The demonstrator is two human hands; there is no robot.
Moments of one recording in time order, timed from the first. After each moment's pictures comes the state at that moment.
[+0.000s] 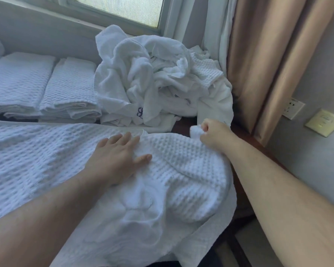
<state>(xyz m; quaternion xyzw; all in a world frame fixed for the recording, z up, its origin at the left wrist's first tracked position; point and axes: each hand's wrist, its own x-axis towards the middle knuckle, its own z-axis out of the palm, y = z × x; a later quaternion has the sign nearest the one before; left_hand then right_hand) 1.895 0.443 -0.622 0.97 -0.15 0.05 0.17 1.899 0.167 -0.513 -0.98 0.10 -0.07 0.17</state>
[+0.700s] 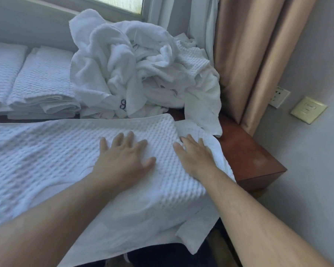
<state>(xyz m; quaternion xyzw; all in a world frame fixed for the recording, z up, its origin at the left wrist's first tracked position) 1.870 0.387 -0.611 0.98 -0.17 0.02 0.14 1.867 0.167 -0.598 -0.99 0.09 0.00 0.13</state>
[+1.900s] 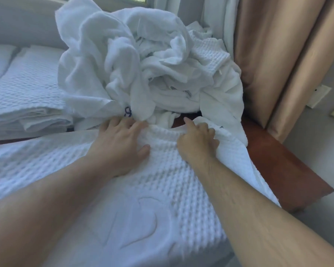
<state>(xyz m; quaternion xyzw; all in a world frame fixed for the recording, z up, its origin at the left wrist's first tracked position) 1.980 0.403 -0.608 0.96 -0.20 0.15 0.14 1.979 0.192 -0.598 -0.98 0.16 -0.12 0.07</state>
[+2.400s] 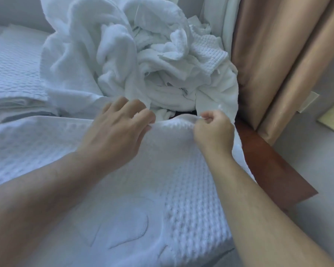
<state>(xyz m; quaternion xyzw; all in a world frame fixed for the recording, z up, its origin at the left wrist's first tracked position) 1.972 0.398 -0.584 0.85 -0.33 0.35 0.19 1.964 0.172 -0.560 -0.89 0.18 -0.30 0.30</state>
